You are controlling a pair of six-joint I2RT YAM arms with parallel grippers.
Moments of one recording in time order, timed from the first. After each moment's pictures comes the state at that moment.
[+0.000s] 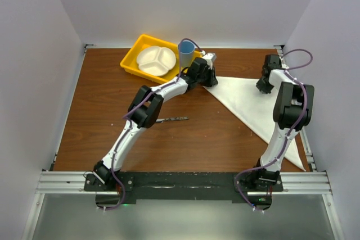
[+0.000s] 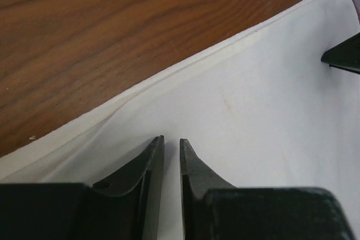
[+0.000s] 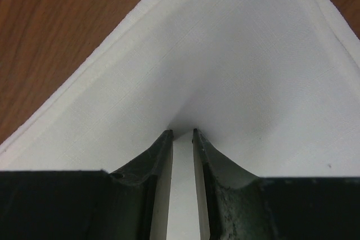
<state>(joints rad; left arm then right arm) -0.67 2.62 2.14 -0.03 0.21 -0.43 -0.16 2.04 1.43 -0.45 0.30 0.56</state>
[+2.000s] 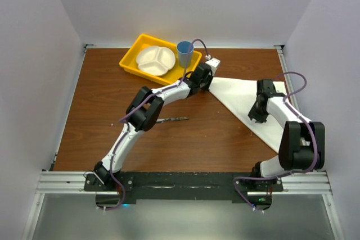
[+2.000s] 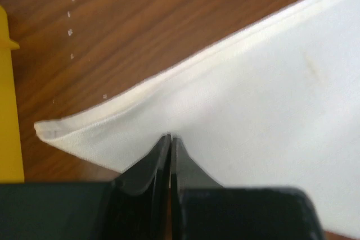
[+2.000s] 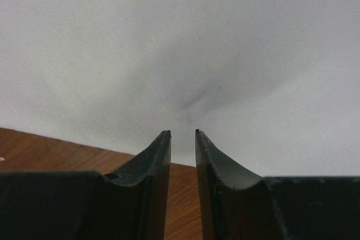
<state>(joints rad) -0.73 2.50 1.98 -0.05 -0.11 -0.12 -0.04 1.49 0.87 -0.62 0.21 0.55</state>
